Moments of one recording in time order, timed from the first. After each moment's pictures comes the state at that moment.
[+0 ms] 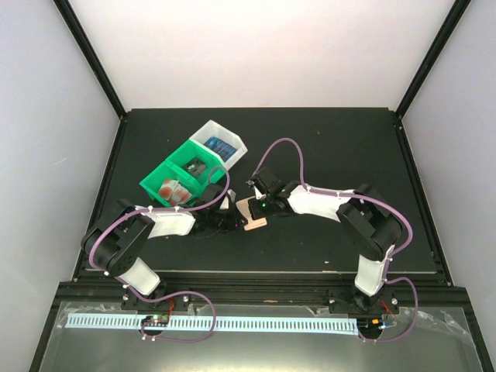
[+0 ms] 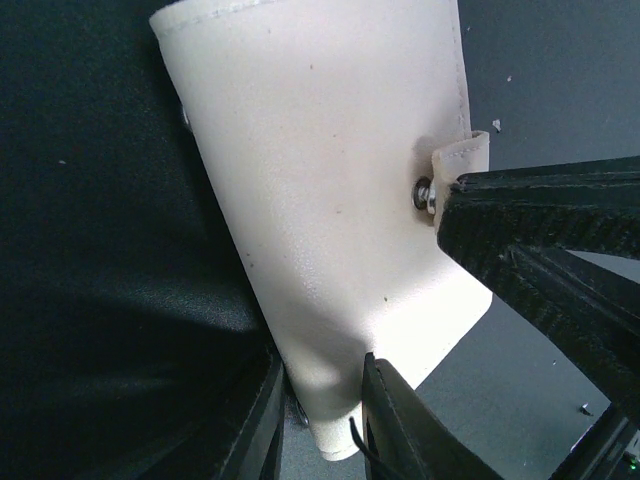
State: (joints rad) left arm -0.62 1.58 0.59 0.08 0.37 -0.85; right arm 0.80 1.83 1.10 -0.32 -0.12 0.42
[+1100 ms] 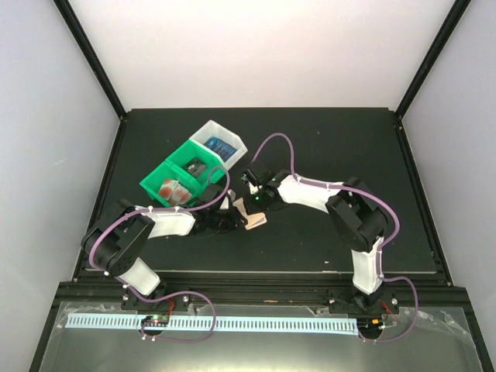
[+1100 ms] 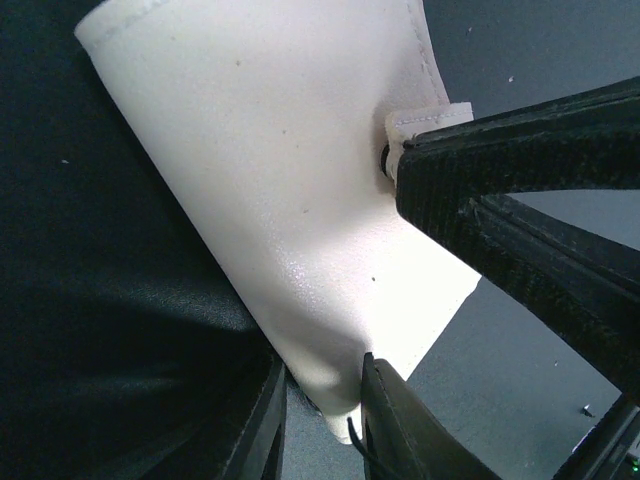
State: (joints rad) left arm -0.61 1.58 0.59 0.08 0.36 -0.85; right arm 0.79 1.96 1.29 -0.50 -0.14 0.45
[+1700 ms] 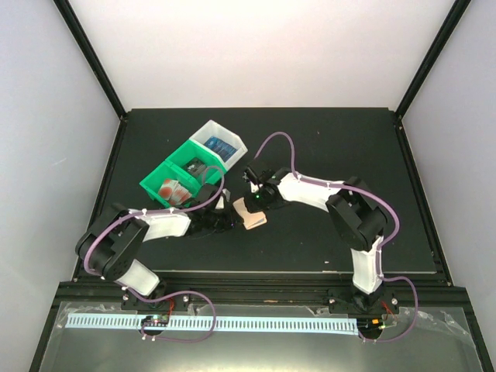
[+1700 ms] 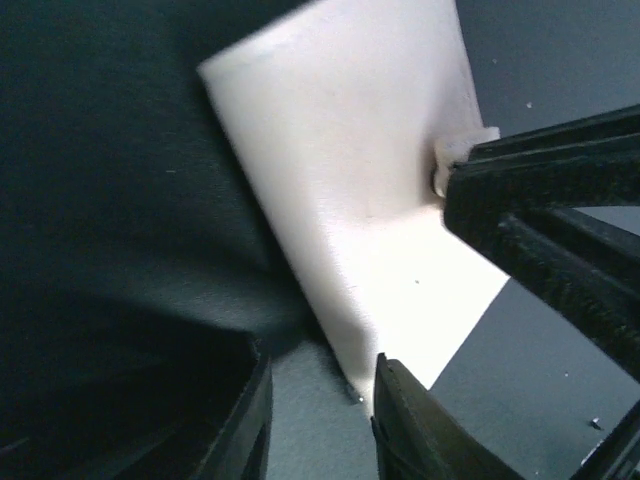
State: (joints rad) left arm -0.59 1.54 0.56 0.07 0.35 -0.85; right arm 0.79 1.97 1.33 -0.55 -0.15 0.48
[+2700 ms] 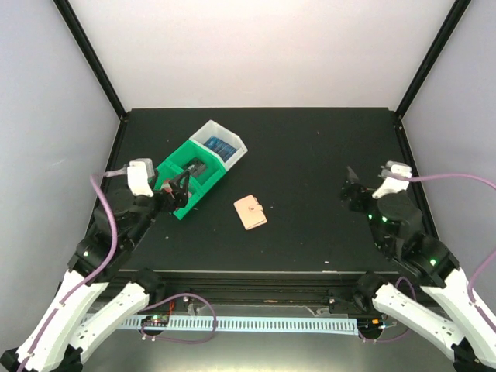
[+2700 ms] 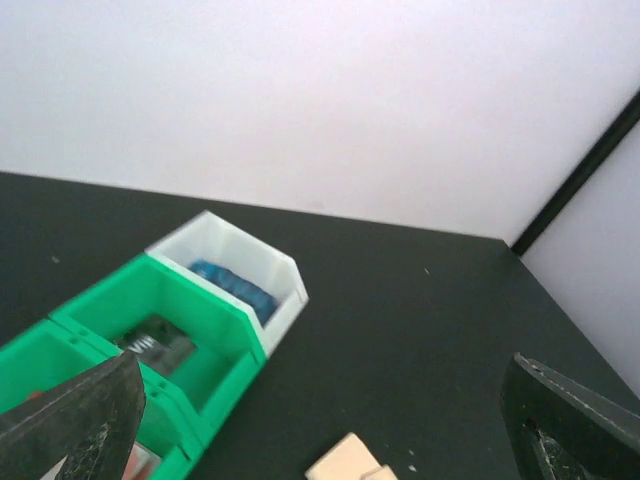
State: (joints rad) left arm -0.53 0.57 0.88 -0.51 -0.19 -0.42; right arm 0.73 0.61 0.95 -0.65 0.67 0.44
